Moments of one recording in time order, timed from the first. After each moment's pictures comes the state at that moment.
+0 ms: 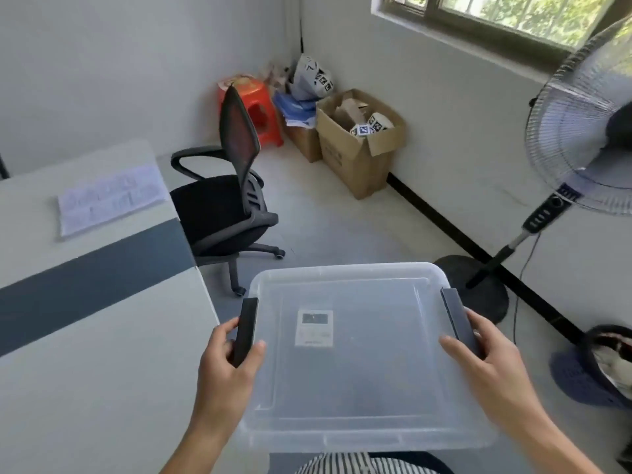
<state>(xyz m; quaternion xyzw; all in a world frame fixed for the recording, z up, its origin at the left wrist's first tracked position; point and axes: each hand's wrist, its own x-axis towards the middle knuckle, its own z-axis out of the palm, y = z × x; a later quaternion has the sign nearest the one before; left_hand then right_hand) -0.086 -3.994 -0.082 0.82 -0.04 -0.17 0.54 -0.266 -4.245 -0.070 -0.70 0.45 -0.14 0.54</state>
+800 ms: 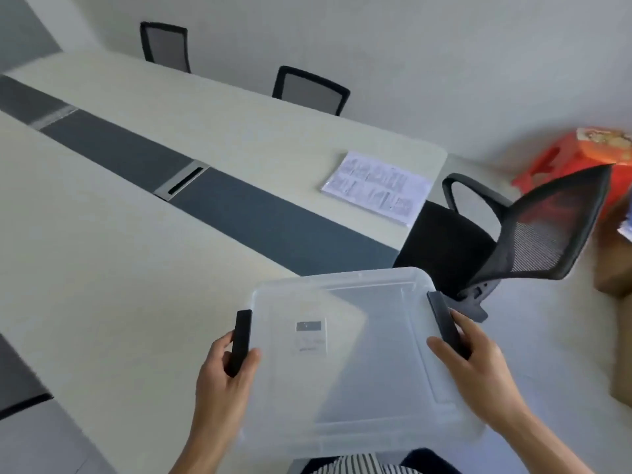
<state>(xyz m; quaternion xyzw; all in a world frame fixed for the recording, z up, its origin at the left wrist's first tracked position) 0.031 -3.922 -0.094 0.71 0.44 0.13 0.53 0.188 -4.191 -0.087 -0.88 -0.02 0.19 0.44</state>
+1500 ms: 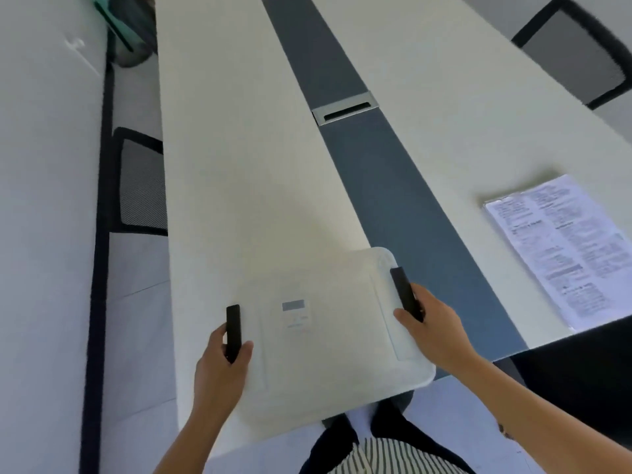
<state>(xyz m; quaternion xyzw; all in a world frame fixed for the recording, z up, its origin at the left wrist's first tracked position) 0.029 -3.919 -0.138 0.54 0.76 0.11 0.36 0.336 -3.981 -0.155 -0.80 -0.39 0.39 0.23</state>
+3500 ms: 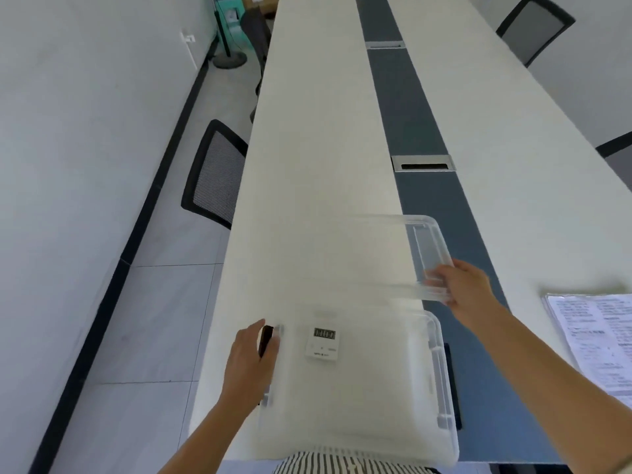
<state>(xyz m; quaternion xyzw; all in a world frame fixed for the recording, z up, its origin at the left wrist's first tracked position) -0.007 -3.901 -0.147 0.53 0.74 0.20 0.37 0.331 -3.823 -0.119 -0.72 -0.18 0.51 0.44</state>
